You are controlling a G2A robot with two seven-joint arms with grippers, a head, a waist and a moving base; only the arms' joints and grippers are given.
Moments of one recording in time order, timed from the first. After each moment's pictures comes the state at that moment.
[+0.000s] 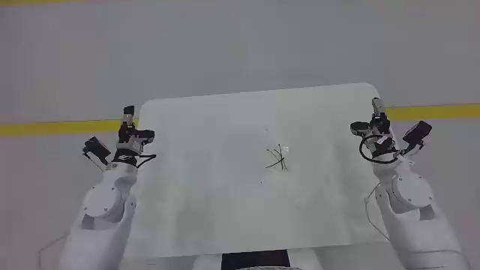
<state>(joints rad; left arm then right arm) 1.73 -1.15 -1.60 -1.80 -0.42 0.00 0.00 -1.73 -1.15 1.60 -1.80 0.42 0.00 0.00</state>
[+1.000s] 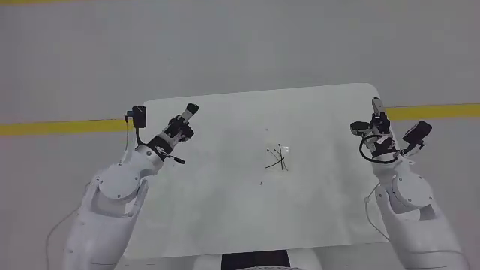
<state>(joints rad) 1.57 -1.11 -1.46 -1.93 0.00 0.21 -0.49 -1.73 -1.15 1.60 -1.80 0.42 0.00 0.00</state>
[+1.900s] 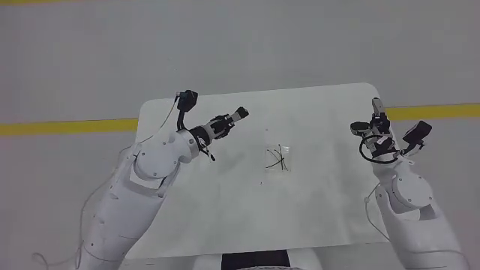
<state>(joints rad) 1.32 -1.14 -1.18 -1.89 0.16 0.34 -0.61 -1.73 -1.15 1.60 -1.80 0.42 0.00 0.00</state>
